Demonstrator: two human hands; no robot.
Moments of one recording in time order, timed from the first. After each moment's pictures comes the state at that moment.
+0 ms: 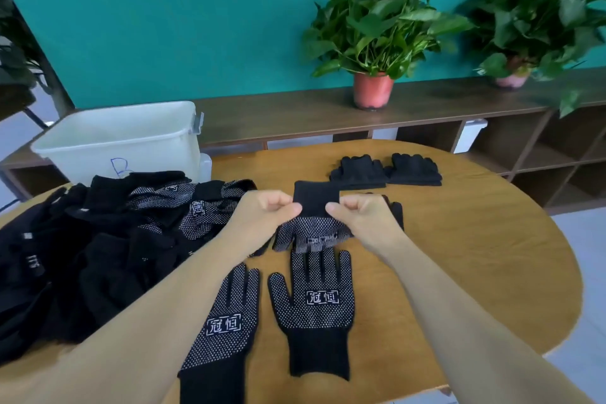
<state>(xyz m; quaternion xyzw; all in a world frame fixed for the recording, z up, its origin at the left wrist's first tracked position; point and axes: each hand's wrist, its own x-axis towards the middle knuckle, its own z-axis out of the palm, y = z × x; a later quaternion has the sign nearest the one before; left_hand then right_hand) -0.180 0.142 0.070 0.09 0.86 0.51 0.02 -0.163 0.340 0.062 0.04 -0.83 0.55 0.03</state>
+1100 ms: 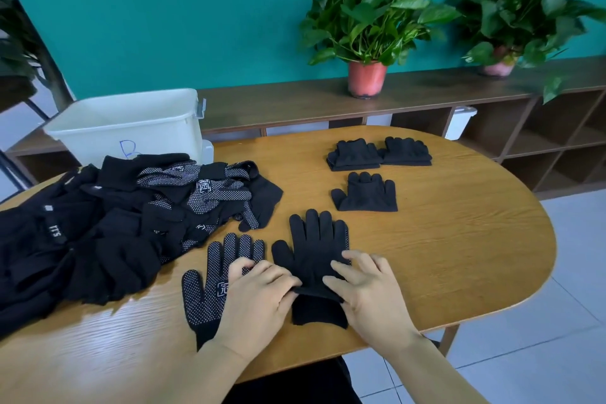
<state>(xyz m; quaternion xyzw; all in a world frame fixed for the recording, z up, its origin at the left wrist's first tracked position) -0.059 0.121 -0.042 0.26 0.92 0.16 -0.24 -0.042 0.335 -0.041 0.23 -0.93 0.08 0.26</state>
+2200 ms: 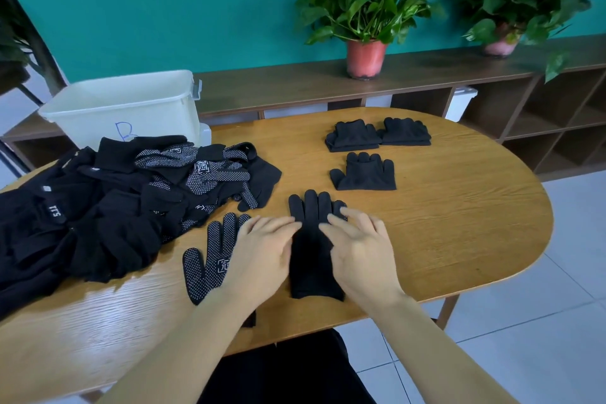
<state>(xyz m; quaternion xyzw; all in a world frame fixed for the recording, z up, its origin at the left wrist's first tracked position) -0.078 0.131 -0.019 0.24 0.94 0.16 -0.17 -0.051 0.315 -0.023 0.14 -0.94 0.12 0.30</state>
